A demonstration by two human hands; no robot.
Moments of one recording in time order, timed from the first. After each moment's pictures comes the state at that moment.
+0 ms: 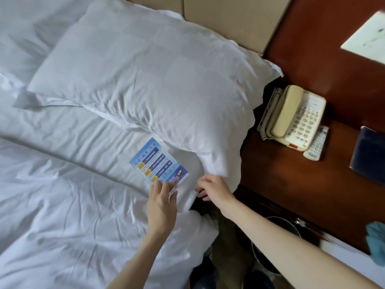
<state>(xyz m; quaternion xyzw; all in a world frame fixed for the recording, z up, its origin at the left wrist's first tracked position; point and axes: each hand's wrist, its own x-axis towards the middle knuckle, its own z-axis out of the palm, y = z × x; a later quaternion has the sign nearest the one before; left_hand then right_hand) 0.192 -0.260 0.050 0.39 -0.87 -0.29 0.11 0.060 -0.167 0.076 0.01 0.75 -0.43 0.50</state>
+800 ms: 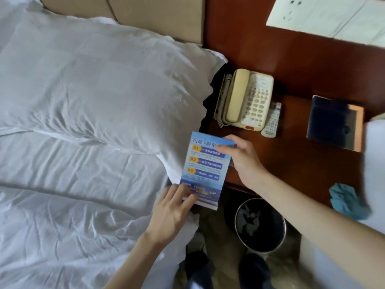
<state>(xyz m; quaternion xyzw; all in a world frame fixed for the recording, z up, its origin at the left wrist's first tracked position) 0.138 -0.179 0.086 -0.04 -0.98 -0.17 0.09 -0.046 -0.045 0.129 0.02 0.70 -0.63 0.34</state>
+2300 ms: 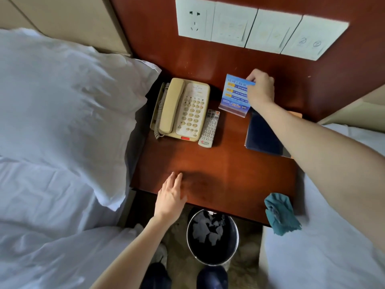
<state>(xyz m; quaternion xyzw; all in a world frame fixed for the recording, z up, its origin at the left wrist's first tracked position) -0.008 -0.007 0.009 0.22 -0.92 -0.27 -0.18 -0.331 0.121 0.118 -0.04 0.96 -0.29 0.02</state>
